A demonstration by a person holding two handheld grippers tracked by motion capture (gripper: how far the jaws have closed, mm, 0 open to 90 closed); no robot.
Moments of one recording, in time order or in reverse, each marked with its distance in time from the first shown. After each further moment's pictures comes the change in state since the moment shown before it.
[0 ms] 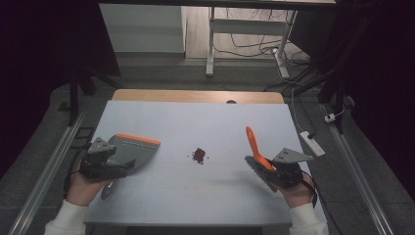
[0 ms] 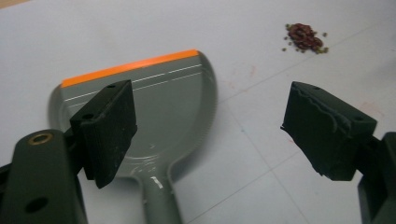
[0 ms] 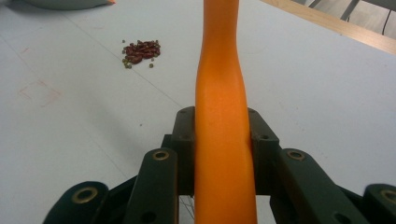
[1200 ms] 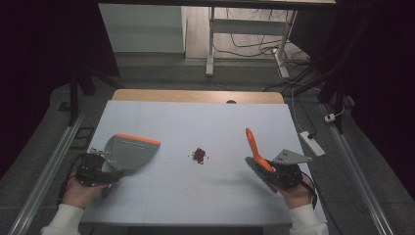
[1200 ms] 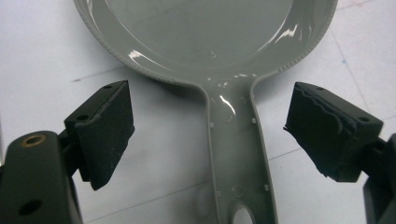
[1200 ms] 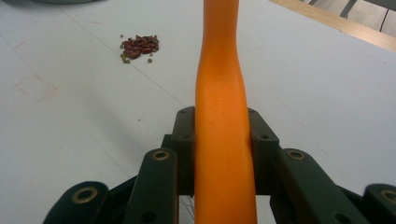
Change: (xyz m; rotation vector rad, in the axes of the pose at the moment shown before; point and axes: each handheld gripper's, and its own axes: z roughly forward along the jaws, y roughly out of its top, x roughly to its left) left arm 0.034 -0.043 0.041 0.269 0.093 -0.168; right arm 0.001 -0.003 0.001 0.007 -0.007 -0.013
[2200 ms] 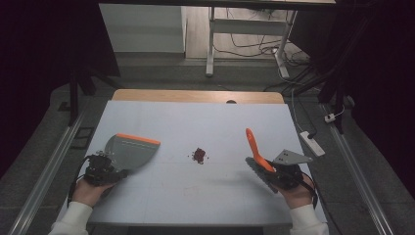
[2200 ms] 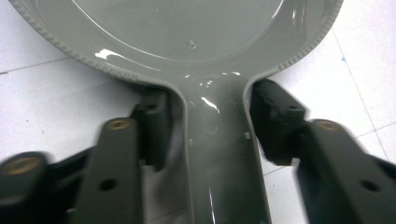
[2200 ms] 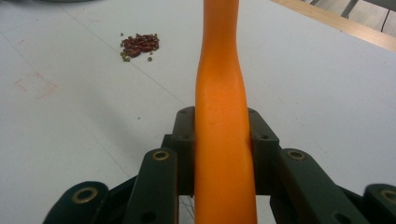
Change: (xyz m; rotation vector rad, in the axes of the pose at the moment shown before) left arm 0.002 -0.001 0.028 0.022 -0.102 -0.045; right arm -0.001 -0.002 -0.001 0.002 0.003 -0.005
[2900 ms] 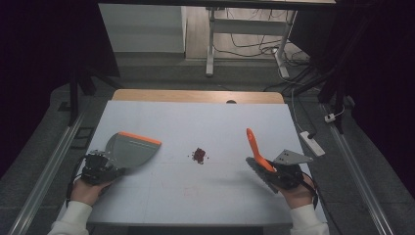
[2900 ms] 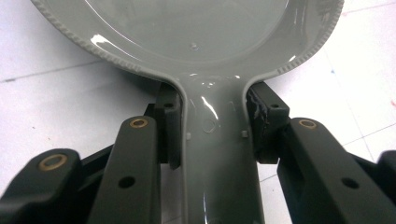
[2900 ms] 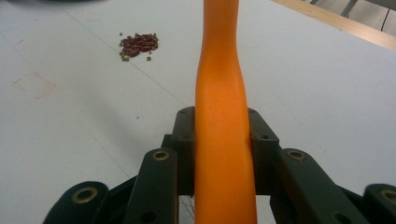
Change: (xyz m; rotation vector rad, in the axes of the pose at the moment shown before) left arm 0.008 -0.001 -0.005 -0.059 -0.048 -0.010; right arm -0.001 0.000 0.000 -0.001 -0.001 0.002
